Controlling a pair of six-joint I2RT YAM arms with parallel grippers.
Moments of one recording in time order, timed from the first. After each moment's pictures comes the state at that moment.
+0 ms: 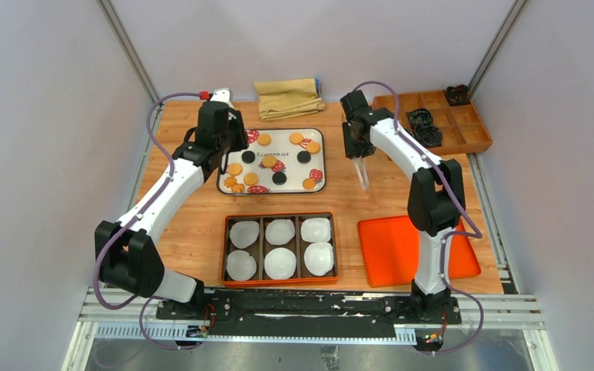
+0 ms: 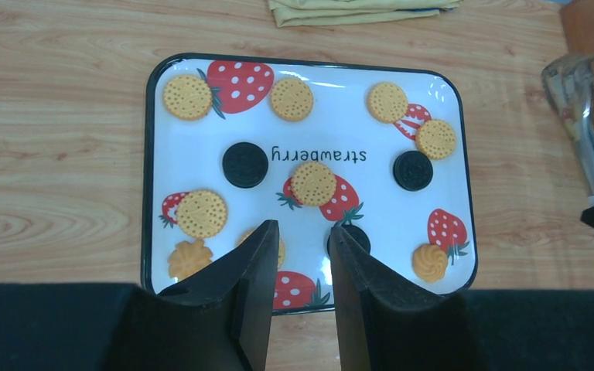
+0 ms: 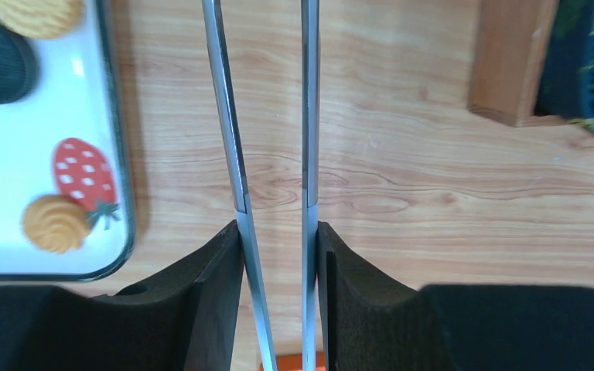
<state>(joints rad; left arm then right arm) -0.30 1.42 1.21 -0.29 -0.14 -0.33 0.39 2.02 1.73 -0.82 0.22 0.23</state>
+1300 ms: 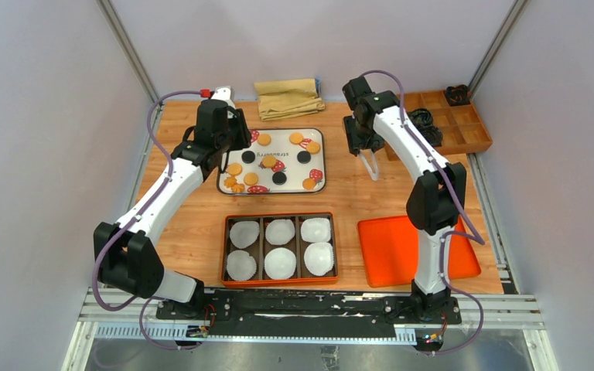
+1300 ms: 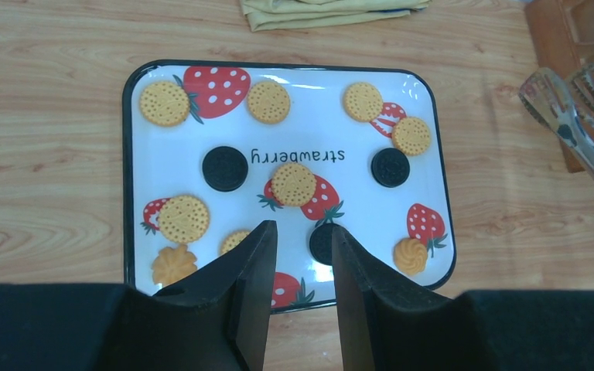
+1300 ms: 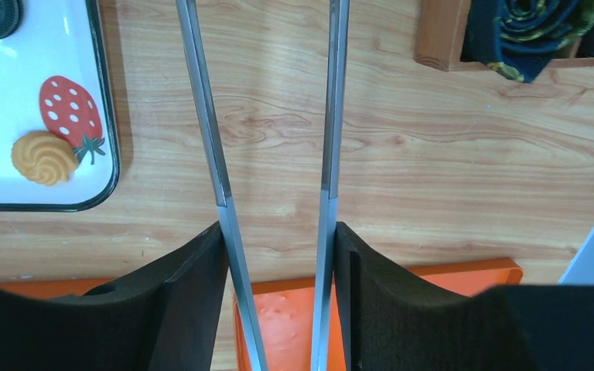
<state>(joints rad) -0.30 1.42 1.23 -0.29 -0.09 -0.33 0.40 2.04 2.01 -1.15 0.24 0.19</state>
